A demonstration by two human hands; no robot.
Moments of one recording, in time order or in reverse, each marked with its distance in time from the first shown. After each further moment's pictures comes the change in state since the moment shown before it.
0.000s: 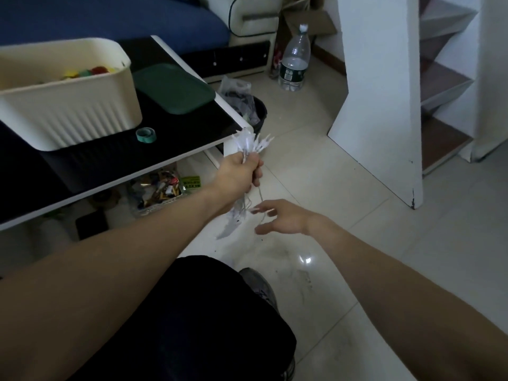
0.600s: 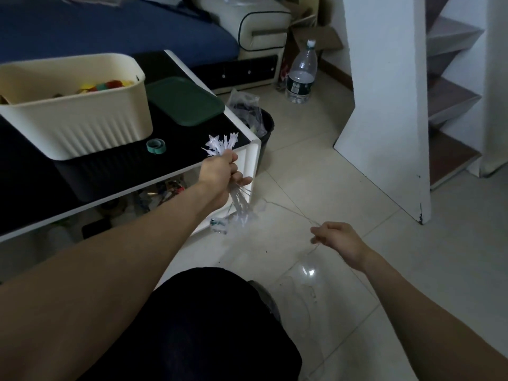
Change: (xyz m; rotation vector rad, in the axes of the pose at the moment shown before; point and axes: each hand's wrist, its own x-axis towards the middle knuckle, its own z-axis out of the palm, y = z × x) left_hand 0.031 0.009 -0.035 -0.489 0.197 -0.200; right_hand -0.029 0.089 -0.024 0.564 0.380 0.081
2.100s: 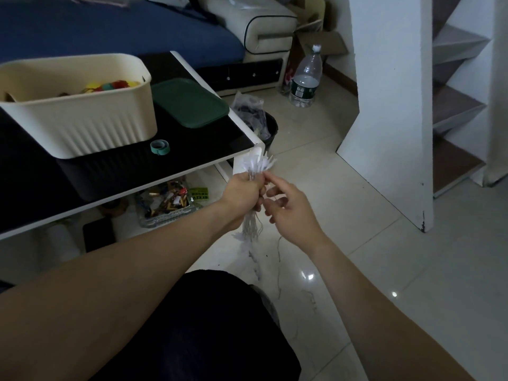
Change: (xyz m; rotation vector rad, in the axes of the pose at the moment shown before) left_hand -0.020 -0.032 0.015 0.352 -0.169 0.103; right_hand -0.032 -0.107 0.099 -0.076 0.048 -0.537
